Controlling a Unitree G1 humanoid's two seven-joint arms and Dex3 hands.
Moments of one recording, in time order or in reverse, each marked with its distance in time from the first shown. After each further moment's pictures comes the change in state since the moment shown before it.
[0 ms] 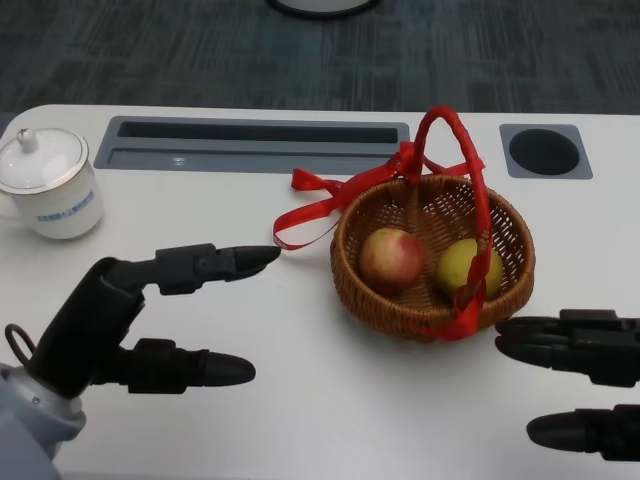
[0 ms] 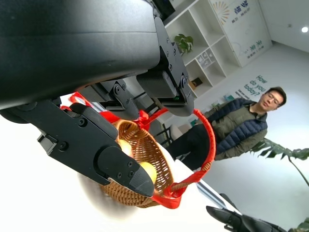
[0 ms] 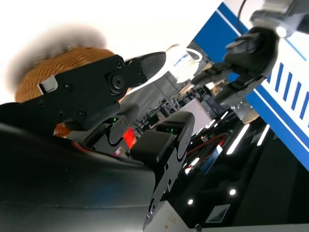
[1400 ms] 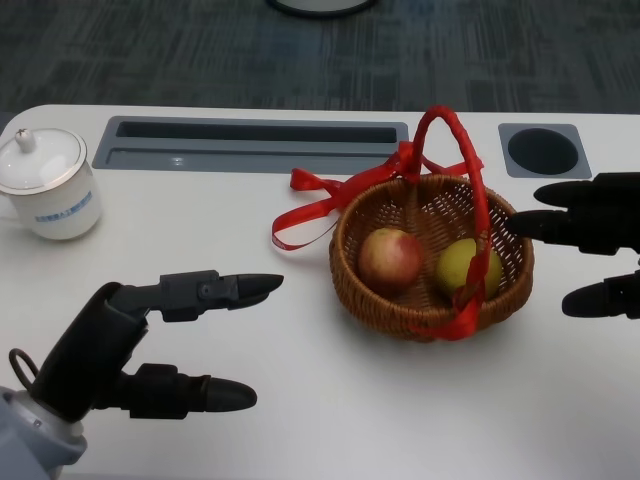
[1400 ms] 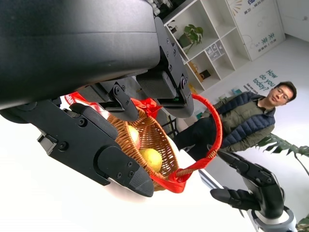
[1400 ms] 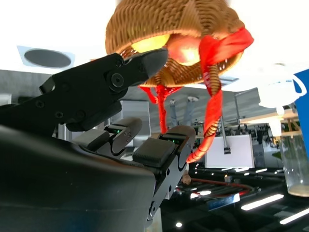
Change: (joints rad) left arm 0.055 -0.027 0.016 -0.039 0.003 0.029 -0.045; right arm -0.493 -0.249 0.012 0.369 -0.878 -0.026 -0.588
